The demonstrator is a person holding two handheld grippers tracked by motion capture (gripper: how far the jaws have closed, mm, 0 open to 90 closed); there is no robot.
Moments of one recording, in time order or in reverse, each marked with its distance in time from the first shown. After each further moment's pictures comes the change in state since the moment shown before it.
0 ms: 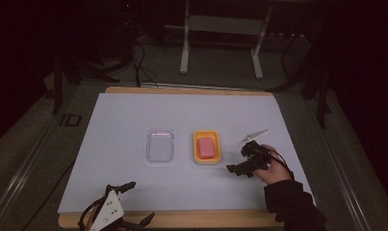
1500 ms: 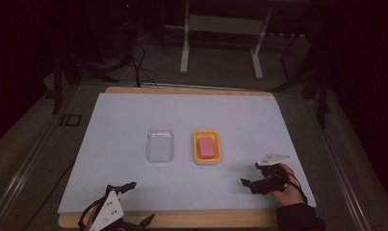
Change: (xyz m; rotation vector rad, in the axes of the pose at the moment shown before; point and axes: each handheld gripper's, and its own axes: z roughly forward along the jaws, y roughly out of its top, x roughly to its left) left arm 0.000 0.001 -0.001 -0.004 -0.014 0.005; right arm -0.007 -0.081 -0.006 -0.162 -0.064 -0.010
